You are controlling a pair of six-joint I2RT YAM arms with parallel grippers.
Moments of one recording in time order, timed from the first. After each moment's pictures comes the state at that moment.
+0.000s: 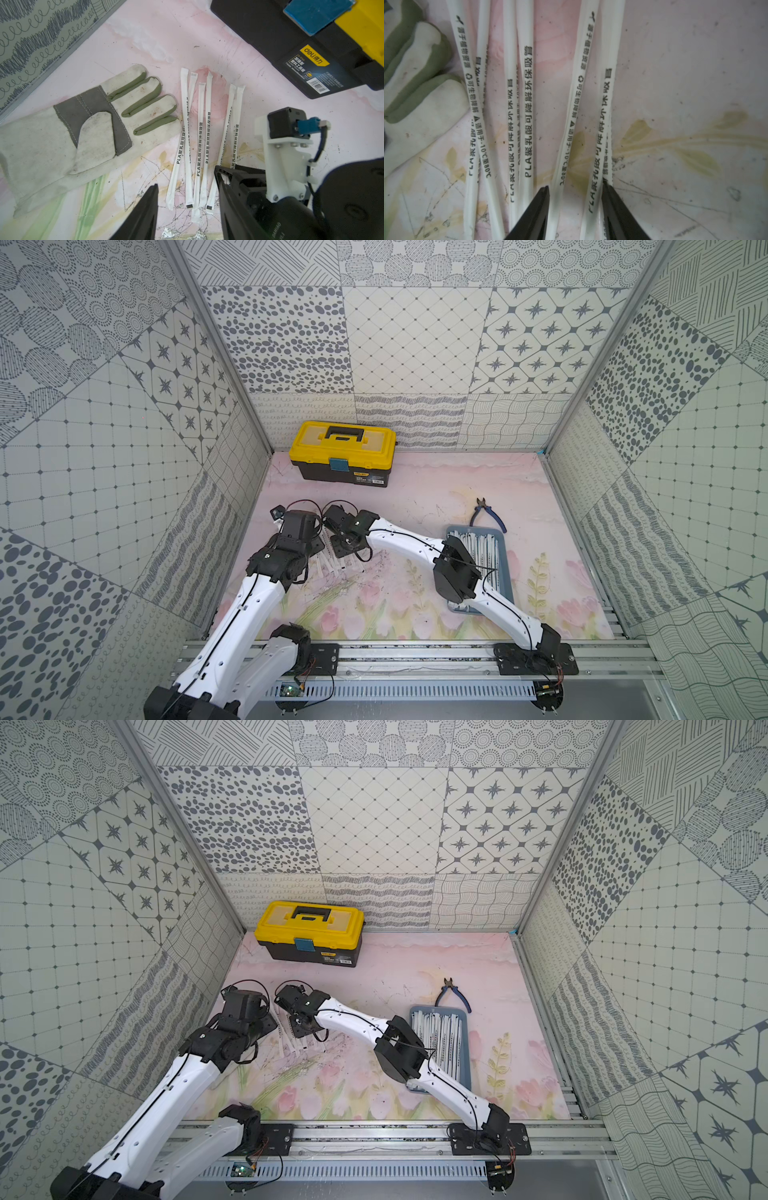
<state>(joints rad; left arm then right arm) -0.17 0.91 0.80 -0.77 -0.33 -0.69 1.07 2.66 2.52 -0.99 0.13 0.58</state>
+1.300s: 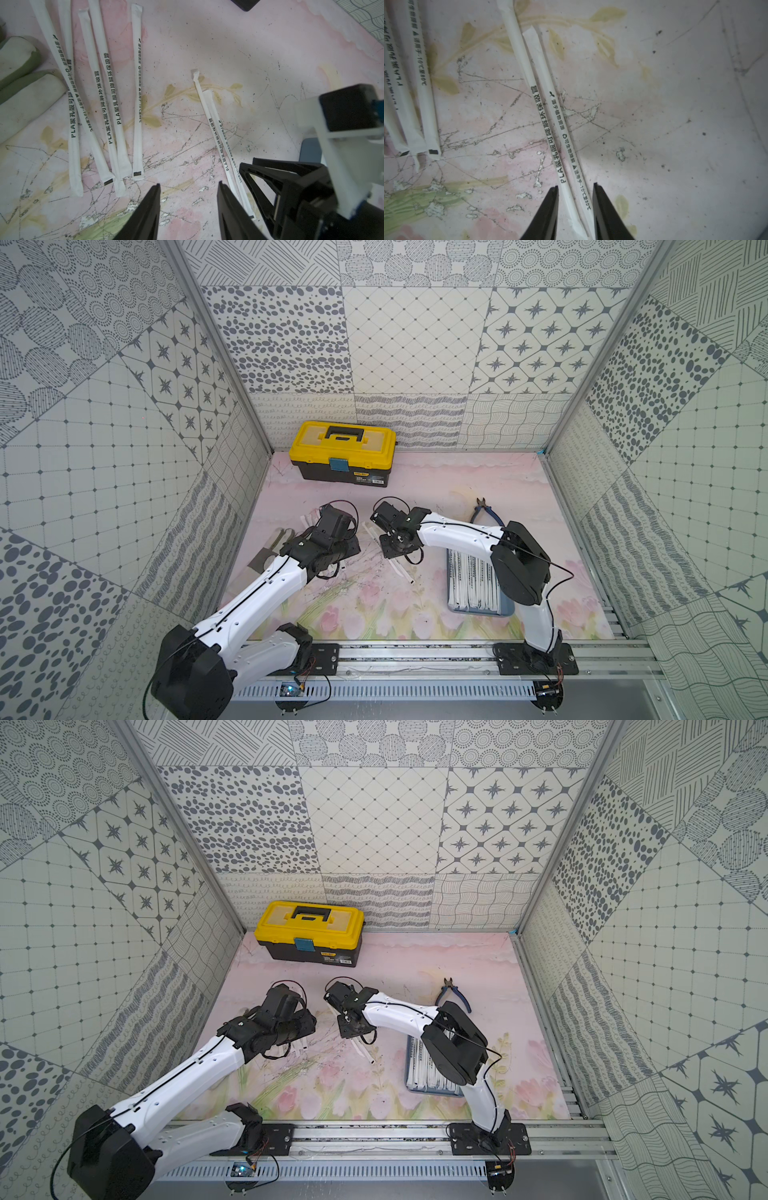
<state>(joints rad) -0.44 1.09 0.80 -0.63 -0.12 -0.75 0.95 2.08 1.61 -0.77 0.12 0.61</state>
